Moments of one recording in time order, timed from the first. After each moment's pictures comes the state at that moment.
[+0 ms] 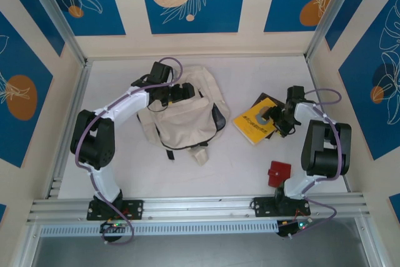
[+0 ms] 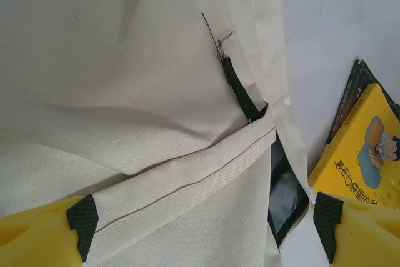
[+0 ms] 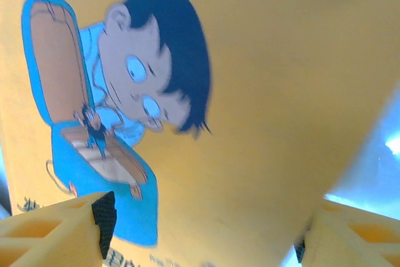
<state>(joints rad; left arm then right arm) -0.44 1.82 1.40 -0.46 0.27 -0.60 -0.17 1.60 0.93 -0.63 -0.26 0.62</state>
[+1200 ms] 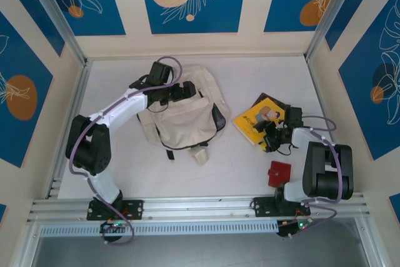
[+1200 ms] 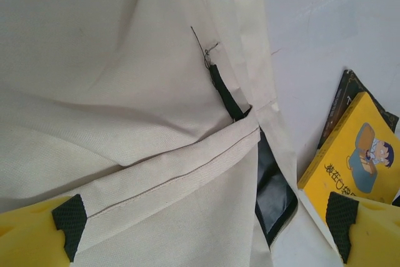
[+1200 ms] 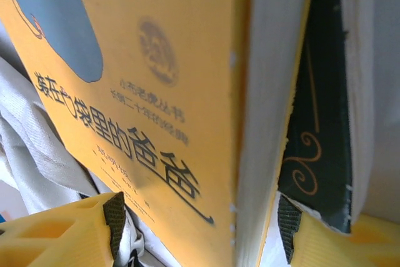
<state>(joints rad) -0.47 1.75 1.37 -0.45 0.20 -0.62 -0.14 1.40 0.56 -0.34 -0.59 0.91</state>
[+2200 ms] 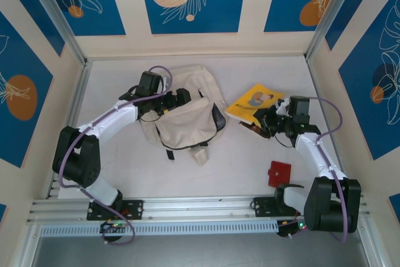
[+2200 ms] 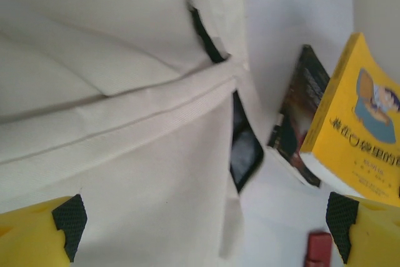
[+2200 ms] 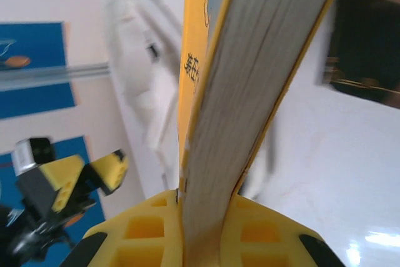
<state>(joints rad) -0.41 1.59 1.14 -0.33 0.40 -0.71 -0.06 1.13 0.69 -0.30 -0.77 0.91</state>
